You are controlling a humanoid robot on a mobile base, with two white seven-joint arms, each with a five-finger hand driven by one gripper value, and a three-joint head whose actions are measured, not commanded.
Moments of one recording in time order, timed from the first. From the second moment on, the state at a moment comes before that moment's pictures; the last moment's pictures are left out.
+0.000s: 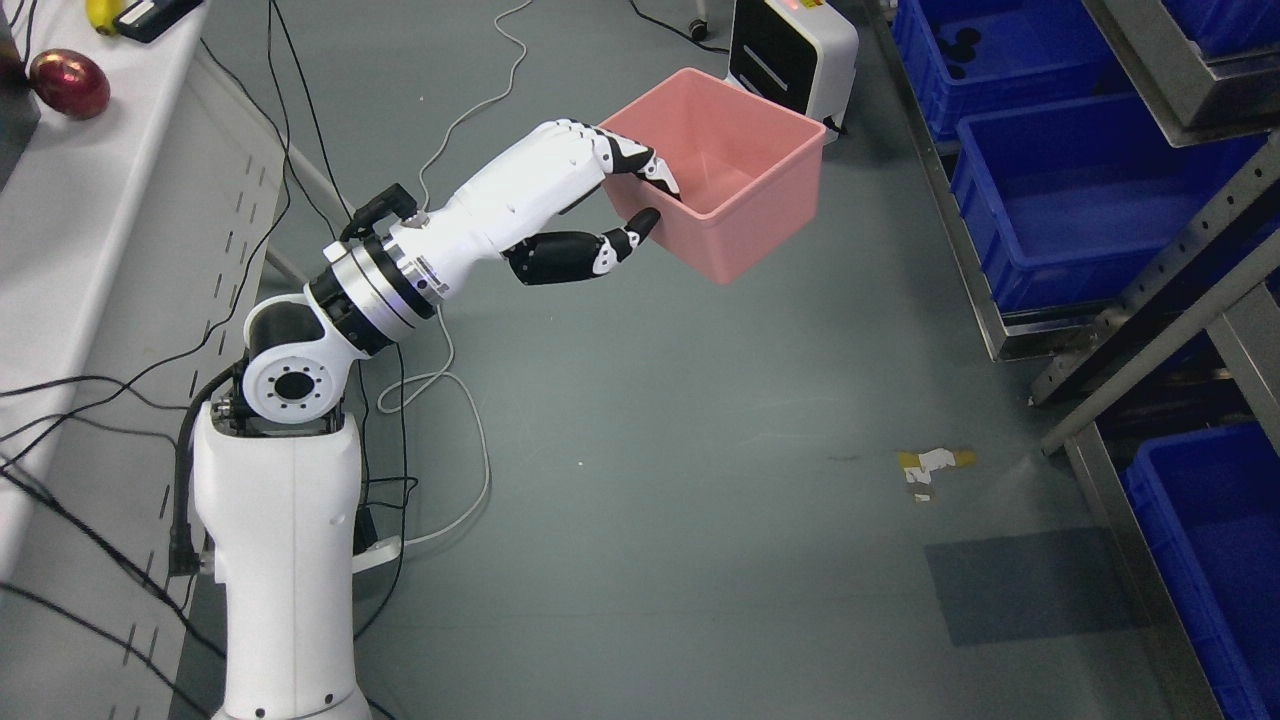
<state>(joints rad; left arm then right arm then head) -0.62 0.00 -0.03 -1.64 -0.44 -0.52 -0.84 0.00 0.00 -0.04 0.00 0.00 -0.06 -0.02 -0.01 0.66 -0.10</state>
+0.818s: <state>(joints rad) -0.46 0.00 -0.16 -1.62 -0.44 -0.60 -0.86 0.00 0.00 -0.04 0.00 0.00 -0.06 -0.02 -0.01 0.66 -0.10</state>
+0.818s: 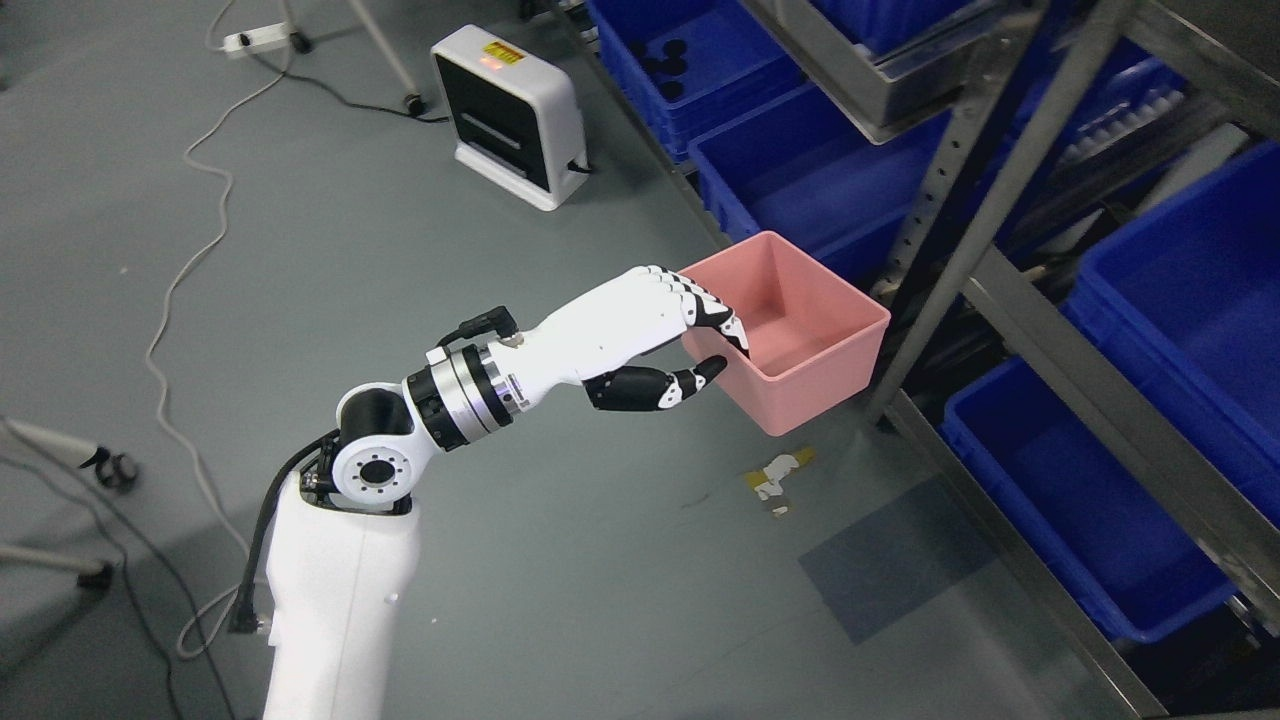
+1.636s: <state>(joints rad) -0.39 0.00 -0.21 -1.59 -0.44 -0.60 -0.88 0.00 0.00 -0.04 0.00 0.00 -0.05 -0.02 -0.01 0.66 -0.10</state>
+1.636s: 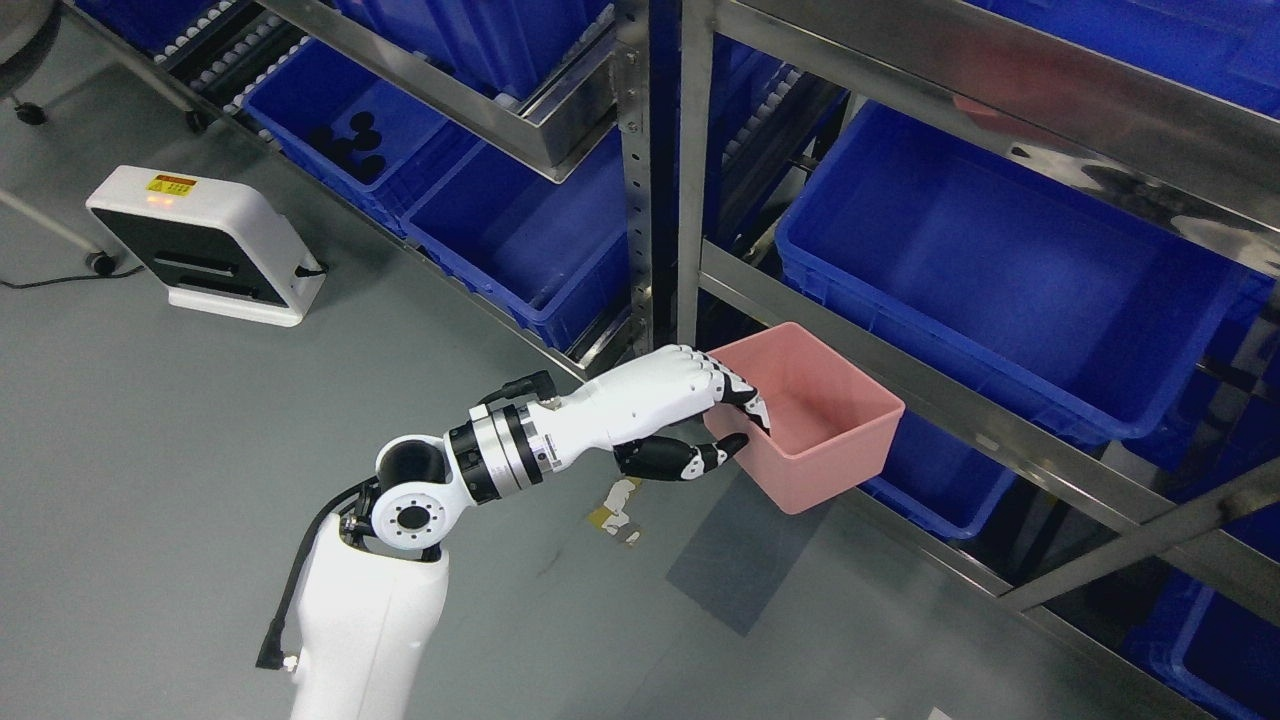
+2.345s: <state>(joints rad) -0.60 0.00 -0.08 -1.37 -0.56 -0.60 -0.83 0.00 0.00 -0.04 0.00 0.00 -0.05 -0.02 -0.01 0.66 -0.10</state>
